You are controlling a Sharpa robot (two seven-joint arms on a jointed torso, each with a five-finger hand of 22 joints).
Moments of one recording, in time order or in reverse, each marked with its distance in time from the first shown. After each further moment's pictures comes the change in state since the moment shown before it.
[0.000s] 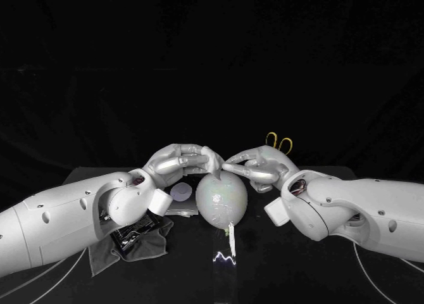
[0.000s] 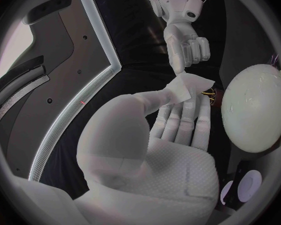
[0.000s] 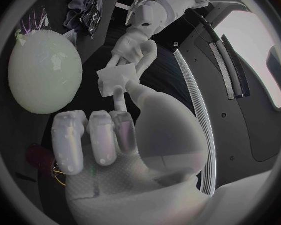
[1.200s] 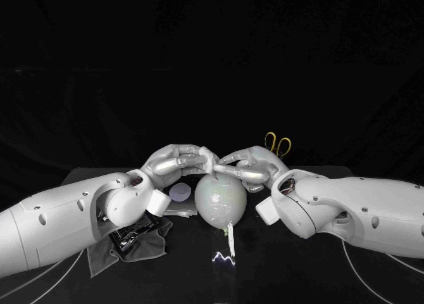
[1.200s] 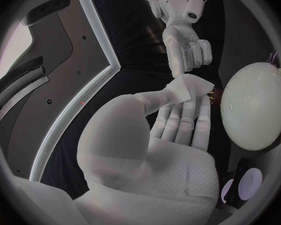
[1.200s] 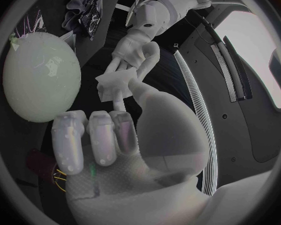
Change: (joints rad) left arm 0.000 -0.004 0.000 0.005 -0.006 -0.009 -0.003; left_hand 0.004 0.004 0.000 0.000 -0.002 -0.004 -0.004 0.005 0.000 -0.004 0.004 0.000 0.000 -0.002 0.002 0.000 -0.002 0.000 0.007 0.000 0.008 0.002; right arm -0.004 0.062 0.000 -0.041 0.001 -0.002 -0.006; right_hand -0.013 -0.024 -0.029 0.010 0.000 -0.031 0.027 -0.048 -0.021 0.000 0.011 -0.001 0.000 0.004 0.004 0.000 0.000 0.000 -0.003 0.000 -0.005 0.000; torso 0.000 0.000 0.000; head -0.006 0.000
